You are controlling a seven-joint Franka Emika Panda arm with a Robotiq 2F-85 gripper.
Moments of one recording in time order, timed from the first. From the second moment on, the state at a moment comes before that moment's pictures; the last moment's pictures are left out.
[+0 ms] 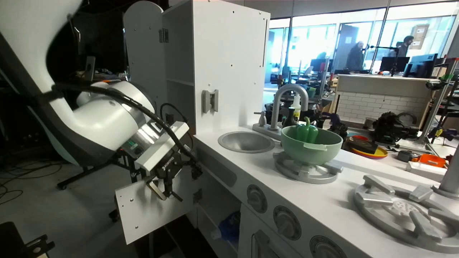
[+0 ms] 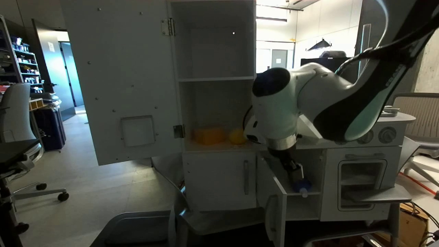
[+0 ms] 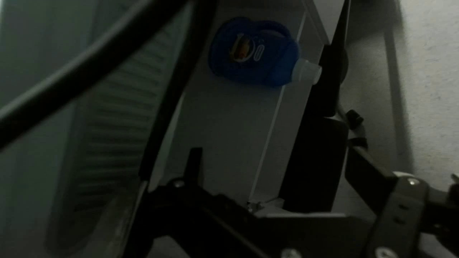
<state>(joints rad) 0.06 0.77 0.18 -1.87 -1.51 2.48 0.01</state>
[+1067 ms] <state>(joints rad) 0.19 0.31 0.24 -2.23 -1.05 2.50 -0.21</state>
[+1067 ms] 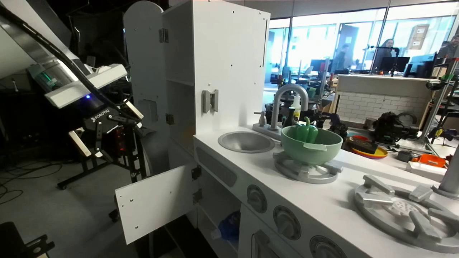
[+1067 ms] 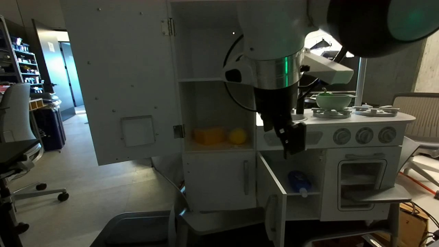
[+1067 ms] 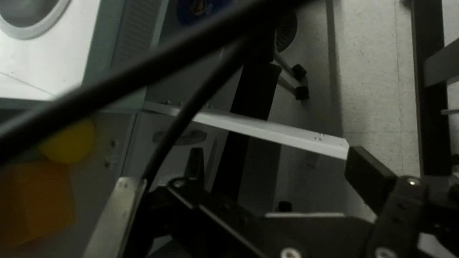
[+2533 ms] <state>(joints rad) 0.30 0.90 0.12 -1.73 -1.03 2.37 -0.05</state>
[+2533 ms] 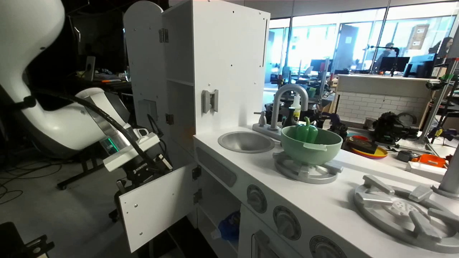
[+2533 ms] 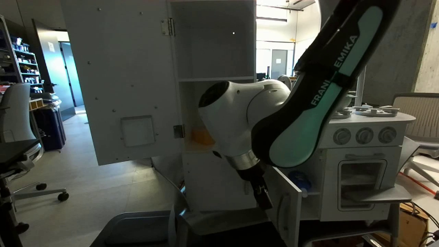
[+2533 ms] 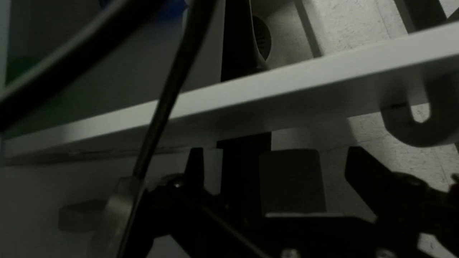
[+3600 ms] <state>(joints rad) 0.22 0.92 0.06 -1.65 -1.01 2.14 -0.16</state>
